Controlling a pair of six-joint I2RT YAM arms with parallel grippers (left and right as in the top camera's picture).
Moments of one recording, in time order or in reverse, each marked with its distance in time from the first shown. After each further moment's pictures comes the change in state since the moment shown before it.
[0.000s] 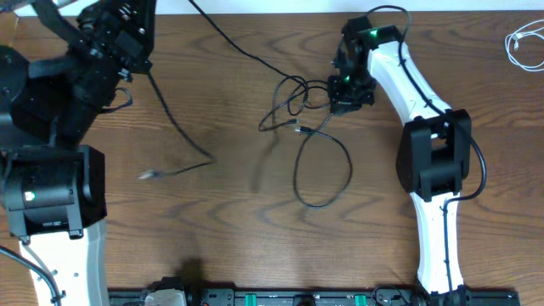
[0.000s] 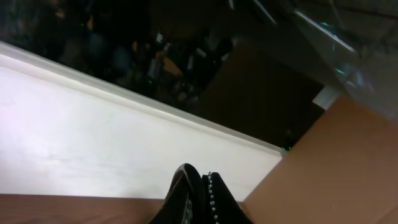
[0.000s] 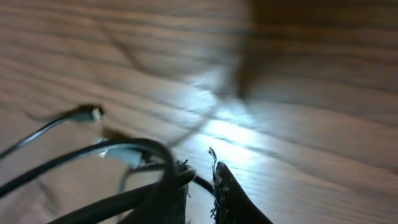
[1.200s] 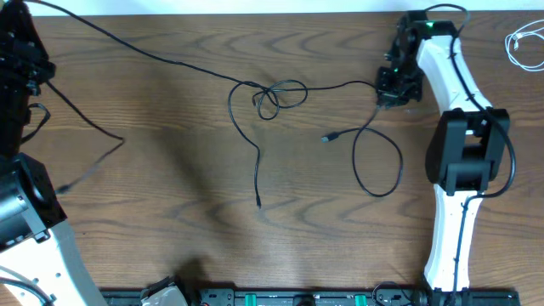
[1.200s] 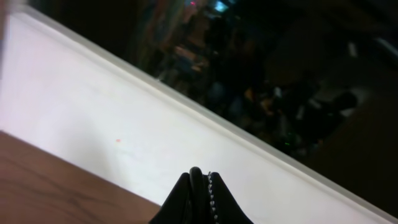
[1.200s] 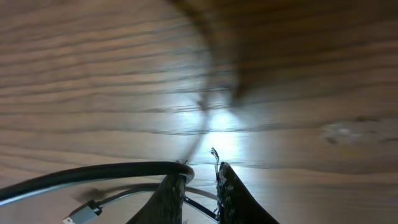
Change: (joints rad) left arm 0.406 -0.009 0.000 -0.130 -0.117 0.128; right arm -0.217 0.000 0.000 -0.029 0.113 -0.005
